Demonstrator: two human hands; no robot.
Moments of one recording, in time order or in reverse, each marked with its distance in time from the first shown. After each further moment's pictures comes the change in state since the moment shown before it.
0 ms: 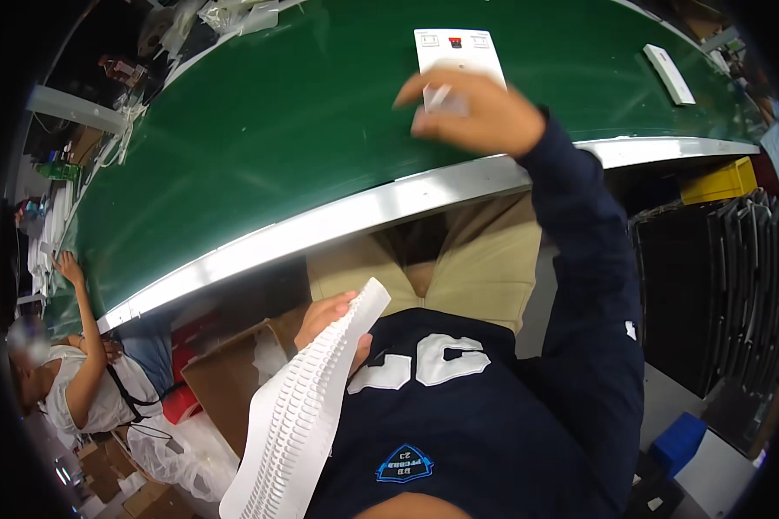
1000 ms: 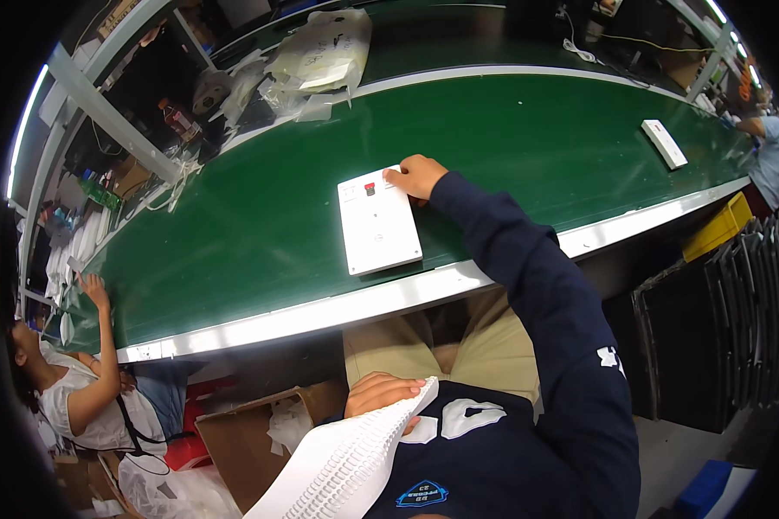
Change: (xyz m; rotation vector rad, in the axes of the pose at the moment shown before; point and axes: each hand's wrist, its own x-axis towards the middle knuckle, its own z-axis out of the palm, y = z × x) left_hand 0.006 0.007 -0.013 -0.174 -0.210 0.055; right_hand 0.105 0.044 0.070 0.130 -0.012 0.640
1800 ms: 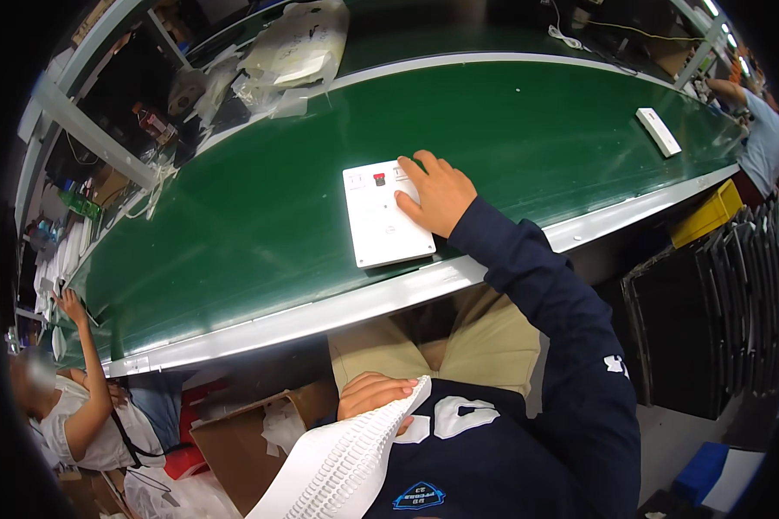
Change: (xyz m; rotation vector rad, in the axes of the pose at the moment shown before) left_hand 0.007 -0.007 0.003 -0.032 0.010 0.007; right_hand -0.075 0.016 -0.001 -0.582 0.455 -0.393
